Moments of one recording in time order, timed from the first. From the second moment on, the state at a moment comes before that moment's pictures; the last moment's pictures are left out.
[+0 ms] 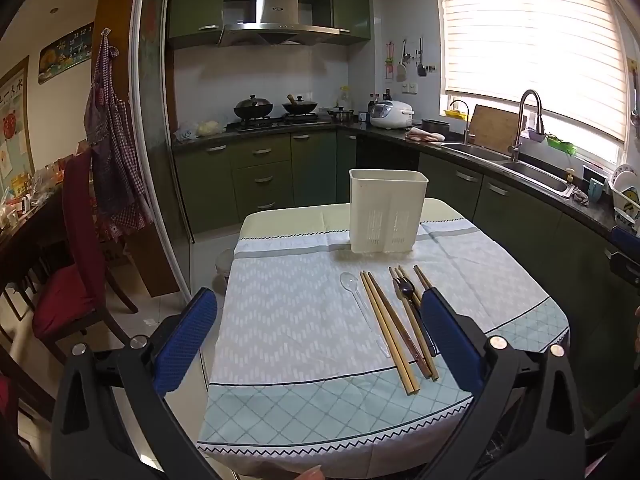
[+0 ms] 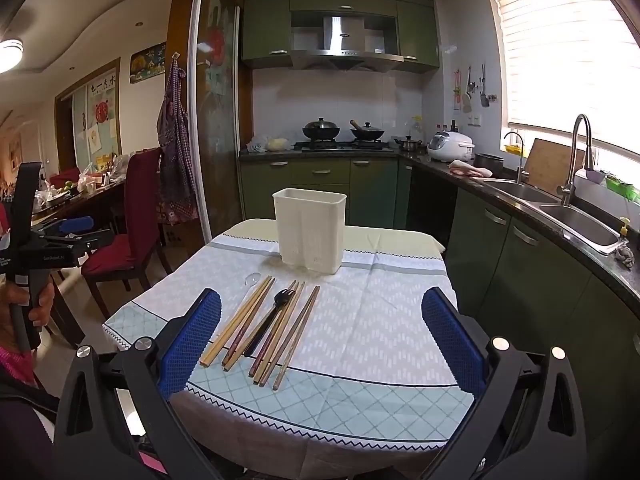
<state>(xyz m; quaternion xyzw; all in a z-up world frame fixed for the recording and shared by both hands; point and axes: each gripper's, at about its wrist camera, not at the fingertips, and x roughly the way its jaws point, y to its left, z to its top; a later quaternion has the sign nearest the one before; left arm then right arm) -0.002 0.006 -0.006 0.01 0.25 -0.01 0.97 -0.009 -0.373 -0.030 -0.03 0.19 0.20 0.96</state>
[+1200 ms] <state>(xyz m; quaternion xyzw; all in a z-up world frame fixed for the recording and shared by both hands) -0.002 0.004 -0.002 0.01 0.25 -0.01 0.97 -0.011 -0.377 -0.025 -0.03 0.19 0.19 0.96</state>
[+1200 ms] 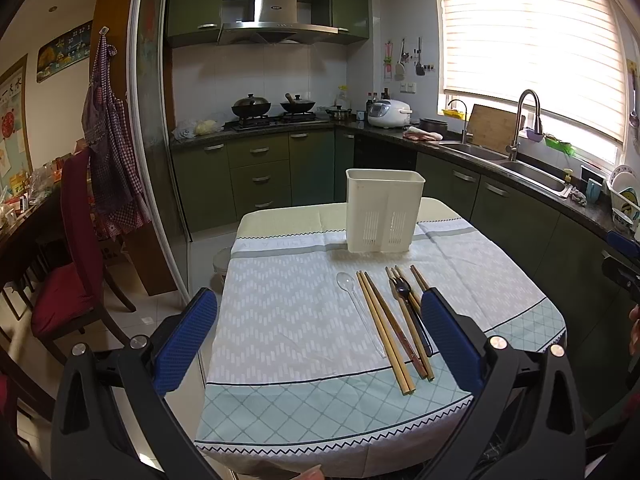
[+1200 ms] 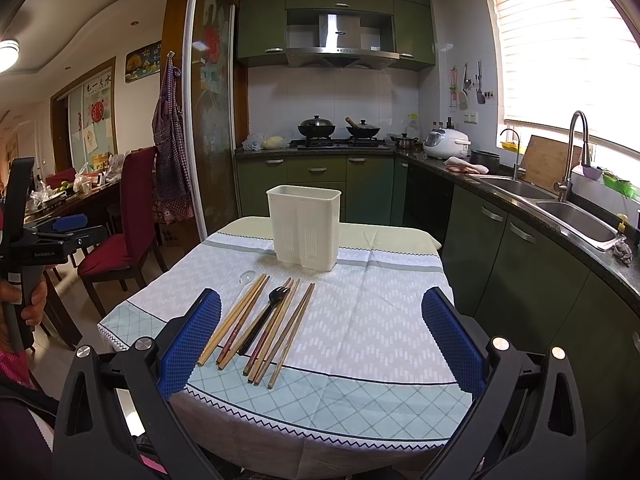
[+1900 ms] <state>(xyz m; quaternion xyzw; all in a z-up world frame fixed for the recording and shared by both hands) -0.001 0.003 -0.006 0.01 0.25 -0.01 0.97 -0.010 -0.375 -0.026 -0.03 0.20 0.19 0.96</state>
